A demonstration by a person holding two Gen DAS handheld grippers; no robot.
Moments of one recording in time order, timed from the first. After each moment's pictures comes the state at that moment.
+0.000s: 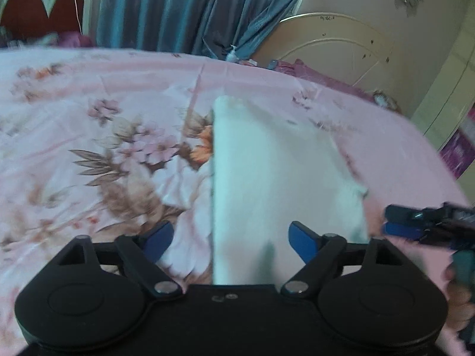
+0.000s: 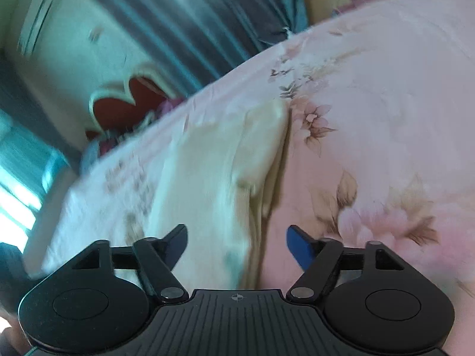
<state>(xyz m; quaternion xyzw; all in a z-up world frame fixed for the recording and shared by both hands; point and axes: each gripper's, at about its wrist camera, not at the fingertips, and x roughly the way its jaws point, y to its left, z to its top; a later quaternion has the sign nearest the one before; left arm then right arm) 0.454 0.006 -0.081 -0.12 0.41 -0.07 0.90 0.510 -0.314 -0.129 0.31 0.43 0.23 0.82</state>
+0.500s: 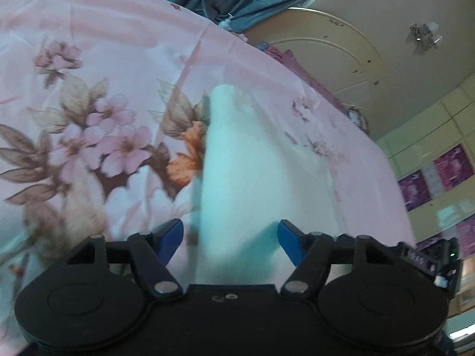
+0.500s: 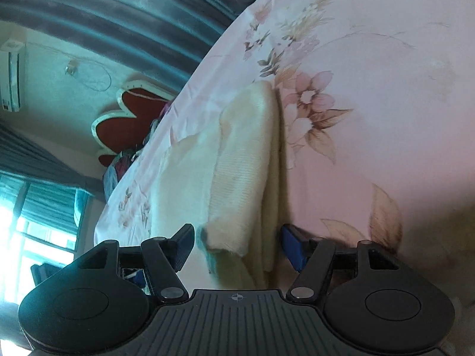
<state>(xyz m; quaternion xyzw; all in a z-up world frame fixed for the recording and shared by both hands) 0.546 0.038 -0.130 -0.27 0.46 -0.14 0.83 0.584 -0.310 -0.172 0.40 0.47 0.23 0.75</state>
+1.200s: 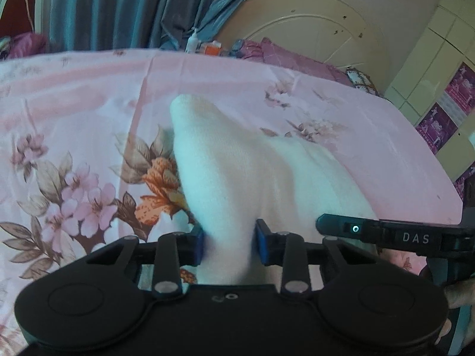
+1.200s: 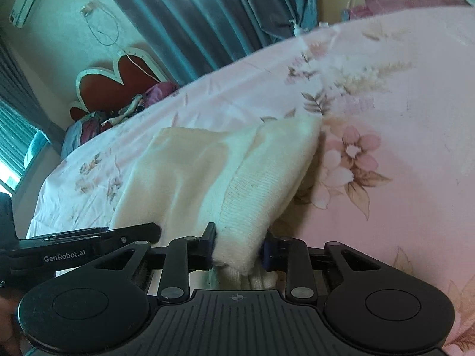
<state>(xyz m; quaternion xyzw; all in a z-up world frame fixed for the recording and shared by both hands) 0.547 -0.022 -0.087 -0.08 0.44 -0.15 0.88 0.561 -0.254 -0.120 0.20 0.44 0.22 0.85</state>
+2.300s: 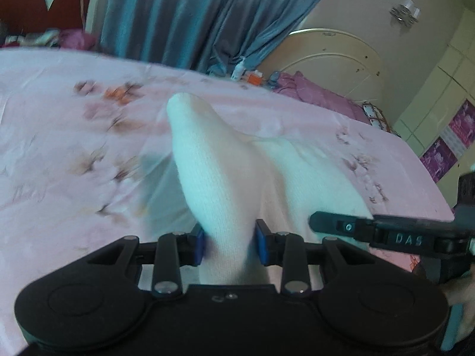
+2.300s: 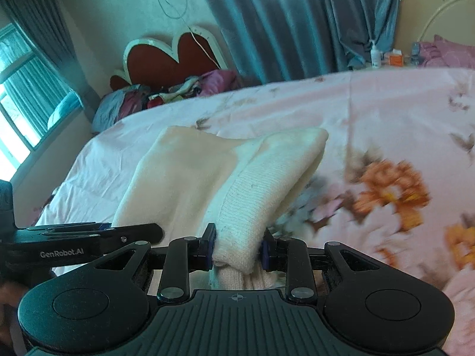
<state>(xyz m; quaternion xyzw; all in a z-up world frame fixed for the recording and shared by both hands) 0.473 0.234 -0.052 -0.13 0.41 -0.12 0.89 0.521 0.030 -0.078 0.14 0.42 0.28 0.85</state>
